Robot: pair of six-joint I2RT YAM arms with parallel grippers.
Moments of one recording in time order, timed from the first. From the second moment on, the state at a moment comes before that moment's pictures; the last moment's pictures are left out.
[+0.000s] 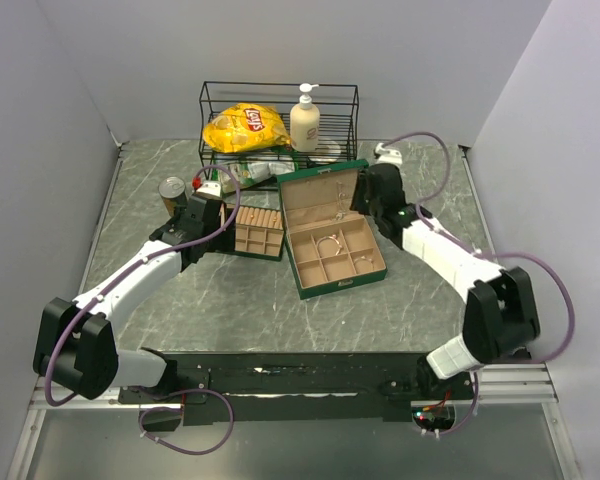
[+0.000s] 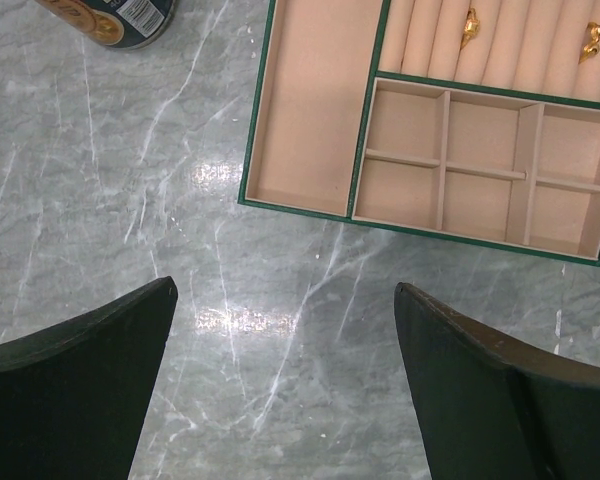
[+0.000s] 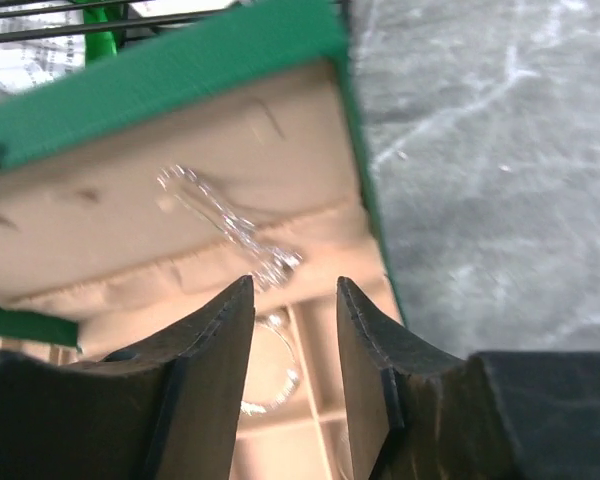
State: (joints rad) left arm -0.41 1.32 0.94 -0.43 -0.36 -0.25; right arm 0.41 1.51 1.12 -0.15 0.28 0.38
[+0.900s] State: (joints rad) left arm -0.41 1.29 0.94 -0.43 -0.34 -0.25; right arm 0.30 1.54 0.88 -0.25 0.18 0.42
